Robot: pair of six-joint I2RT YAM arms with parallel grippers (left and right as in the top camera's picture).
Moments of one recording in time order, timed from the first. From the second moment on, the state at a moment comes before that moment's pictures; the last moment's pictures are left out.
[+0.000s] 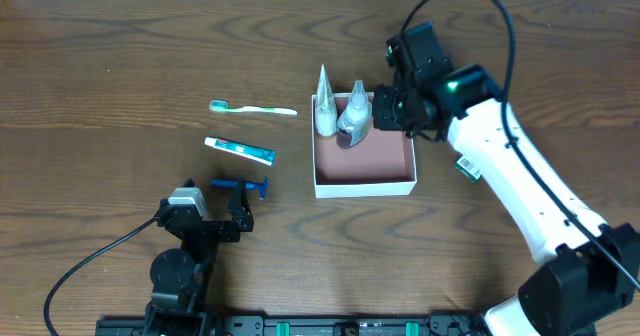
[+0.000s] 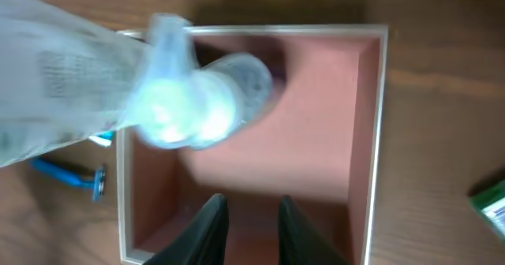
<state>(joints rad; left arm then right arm) -0.15 0.06 0.02 -0.12 -0.02 -0.27 0.44 1.70 1.48 -0.92 -0.07 0.50</state>
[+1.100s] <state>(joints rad) -0.15 0.06 0.02 -0.12 -0.02 -0.28 0.44 1.79 1.15 -0.27 -0.03 0.68</state>
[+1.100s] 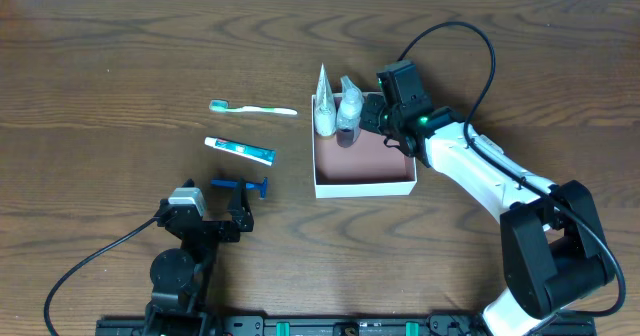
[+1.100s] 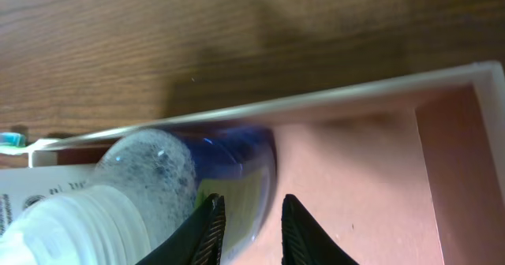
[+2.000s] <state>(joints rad) -0.15 0.06 0.02 -0.12 -0.02 -0.28 0.30 1.79 1.45 -0.58 -0.12 0.49</state>
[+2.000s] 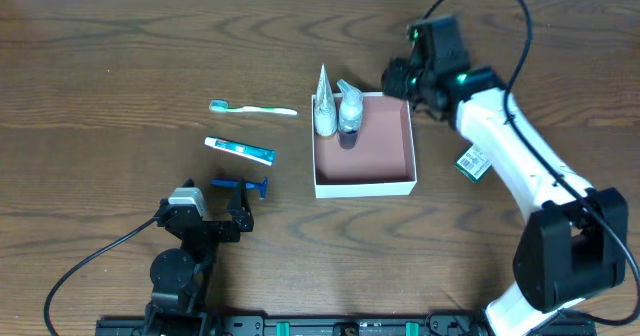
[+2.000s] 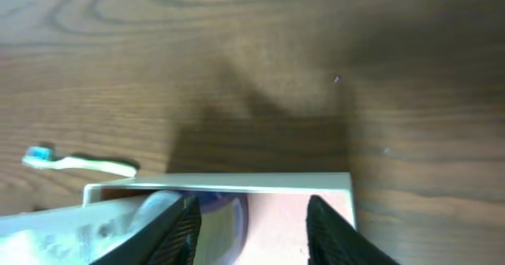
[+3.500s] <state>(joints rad) -0.15 0.06 0.02 -0.12 -0.02 -0.28 -0.06 1.78 1.10 -0.85 -0.03 0.68</state>
